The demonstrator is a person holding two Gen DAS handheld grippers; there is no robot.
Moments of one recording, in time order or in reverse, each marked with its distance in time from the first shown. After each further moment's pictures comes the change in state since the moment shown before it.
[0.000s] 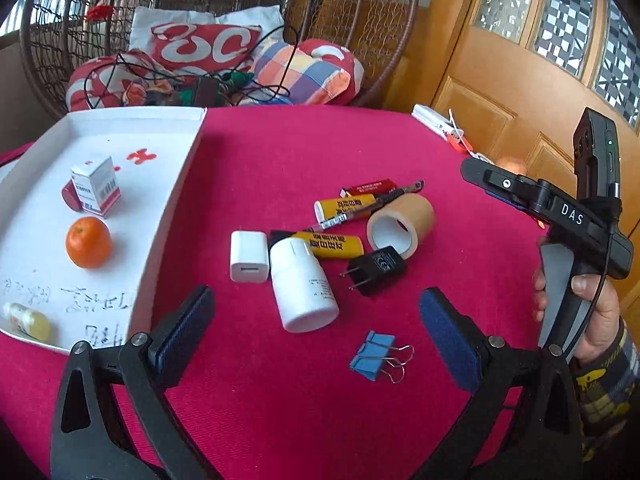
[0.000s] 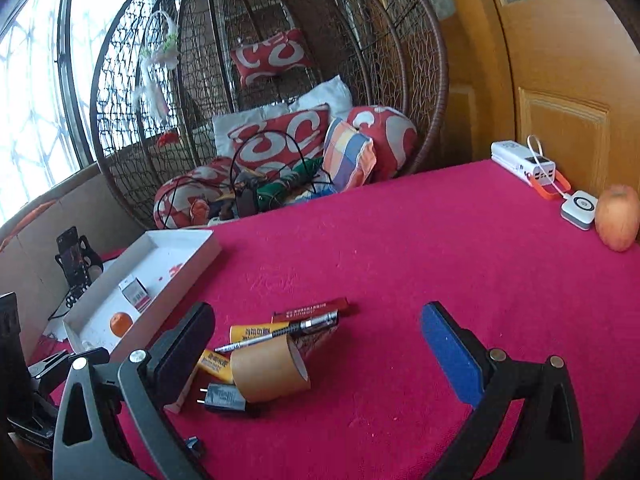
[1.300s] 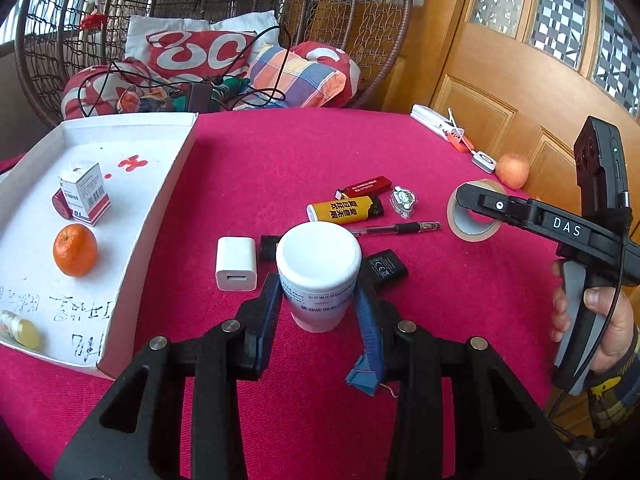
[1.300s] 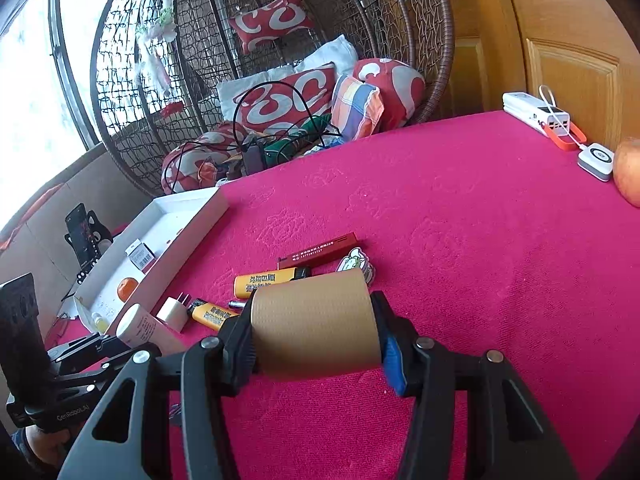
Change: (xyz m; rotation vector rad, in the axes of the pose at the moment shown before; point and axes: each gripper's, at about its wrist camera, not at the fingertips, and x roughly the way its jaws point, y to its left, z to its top) left arm 0.005 -0.007 0.000 0.029 -0.049 0.013; right arm 0.000 -0.013 -0.020 0.046 0.104 0.046
